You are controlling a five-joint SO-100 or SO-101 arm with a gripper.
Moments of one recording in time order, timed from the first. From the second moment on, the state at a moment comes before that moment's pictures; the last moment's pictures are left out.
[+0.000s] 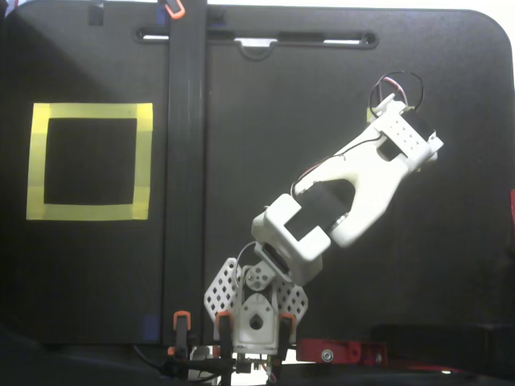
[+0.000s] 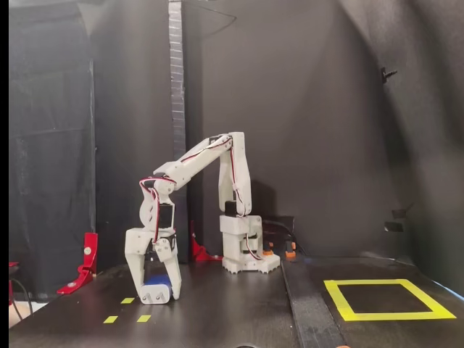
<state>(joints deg) 46.1 87.4 120.1 50.3 -140.5</state>
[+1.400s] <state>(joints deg) 46.1 87.3 93.3 79.7 -139.9</state>
